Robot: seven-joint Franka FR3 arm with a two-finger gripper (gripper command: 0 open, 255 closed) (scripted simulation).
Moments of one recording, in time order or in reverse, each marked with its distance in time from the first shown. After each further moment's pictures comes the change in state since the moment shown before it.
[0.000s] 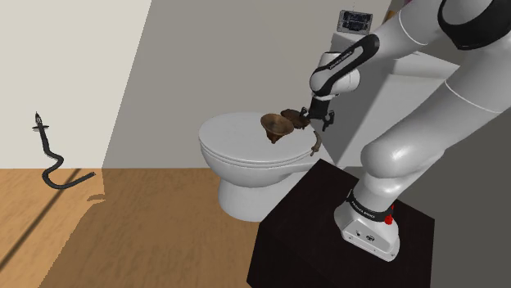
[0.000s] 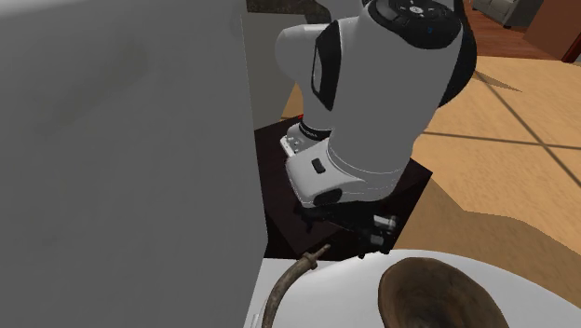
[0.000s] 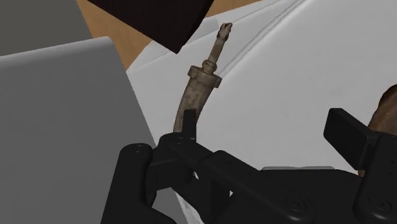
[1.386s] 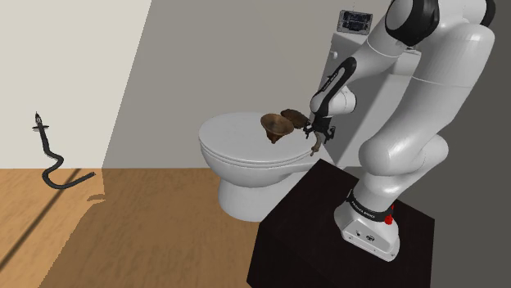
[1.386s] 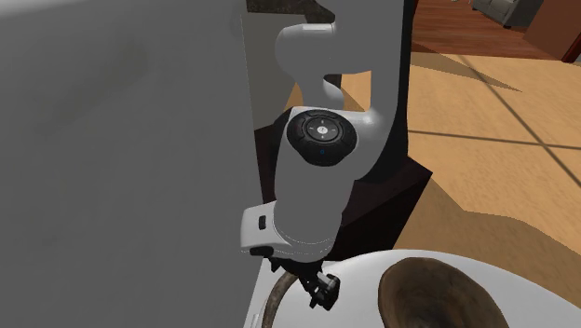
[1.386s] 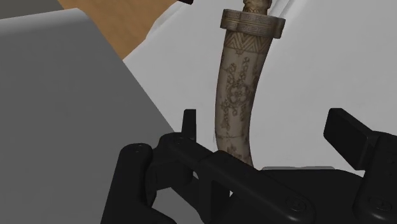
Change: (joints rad) arm -0.104 0.343 -0.049 0.039 0.001 0.371 0.112
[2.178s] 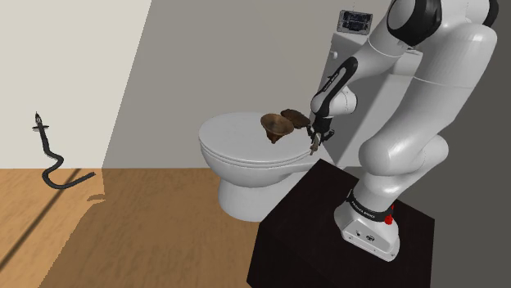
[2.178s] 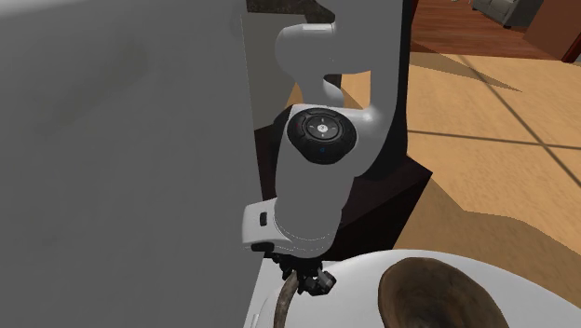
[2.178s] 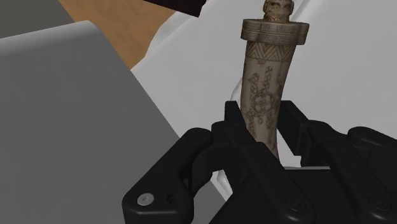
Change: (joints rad) arm -0.003 -0.014 0.002 -0.015 -0.005 -0.017 0.006
